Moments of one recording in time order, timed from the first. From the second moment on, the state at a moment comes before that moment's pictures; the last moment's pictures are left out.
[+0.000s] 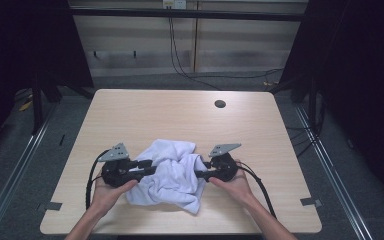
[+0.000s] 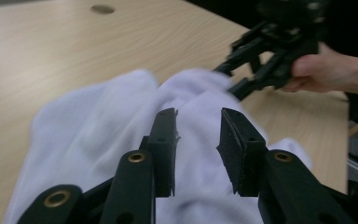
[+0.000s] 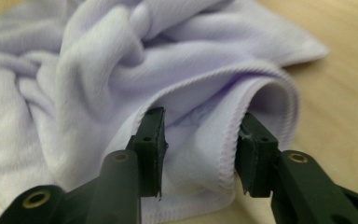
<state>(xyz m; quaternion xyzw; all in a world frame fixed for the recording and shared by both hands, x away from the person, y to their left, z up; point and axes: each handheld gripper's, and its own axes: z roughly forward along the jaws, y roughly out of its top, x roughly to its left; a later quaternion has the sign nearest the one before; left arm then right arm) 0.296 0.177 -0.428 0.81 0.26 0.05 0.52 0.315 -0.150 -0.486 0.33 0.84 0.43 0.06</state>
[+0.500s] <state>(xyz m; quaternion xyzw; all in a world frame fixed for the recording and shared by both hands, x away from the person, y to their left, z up) 0.308 0.096 -0.476 0.89 0.21 0.05 0.40 0.318 -0.154 -0.497 0.35 0.83 0.43 0.04</state>
